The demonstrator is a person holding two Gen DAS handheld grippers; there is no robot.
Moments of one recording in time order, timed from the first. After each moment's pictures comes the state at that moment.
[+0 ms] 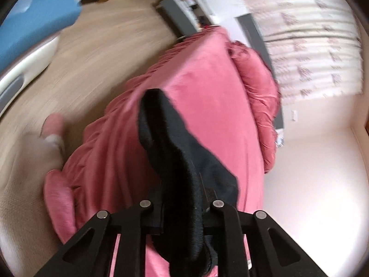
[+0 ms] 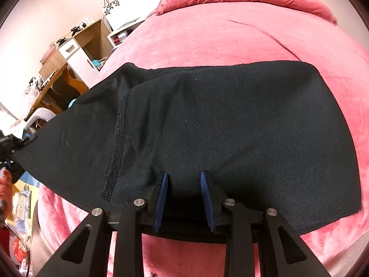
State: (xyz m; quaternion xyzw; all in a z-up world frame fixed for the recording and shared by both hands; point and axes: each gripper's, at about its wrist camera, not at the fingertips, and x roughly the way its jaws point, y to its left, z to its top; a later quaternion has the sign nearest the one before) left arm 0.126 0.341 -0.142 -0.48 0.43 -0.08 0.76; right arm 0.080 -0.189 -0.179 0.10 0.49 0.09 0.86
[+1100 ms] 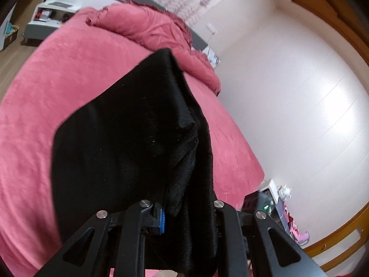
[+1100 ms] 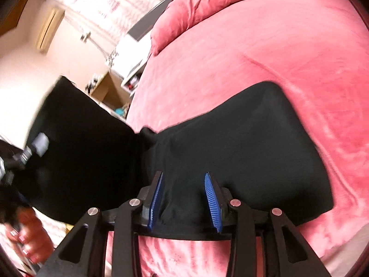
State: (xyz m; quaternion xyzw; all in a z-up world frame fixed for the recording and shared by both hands) left arm 0.136 0.022 -0.015 -0.23 0.42 -0.34 0.81; right arm 0.045 -0.293 -0.132 0.32 0.40 0.12 0.85
